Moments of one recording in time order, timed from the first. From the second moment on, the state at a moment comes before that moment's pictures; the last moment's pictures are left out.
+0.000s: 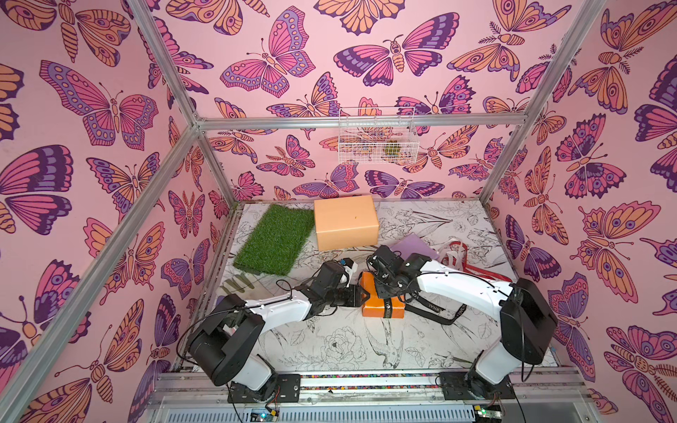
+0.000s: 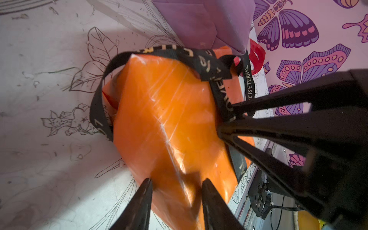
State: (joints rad) left arm -0.69 1.51 0.67 0.12 0.43 -0.63; right arm 0.83 1.66 1.20 -0.80 0.17 0.62
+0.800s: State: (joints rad) left arm -0.68 1.52 0.63 0.47 0.56 -0.85; right arm 0.65 1.44 0.90 -0.33 -0.33 0.71
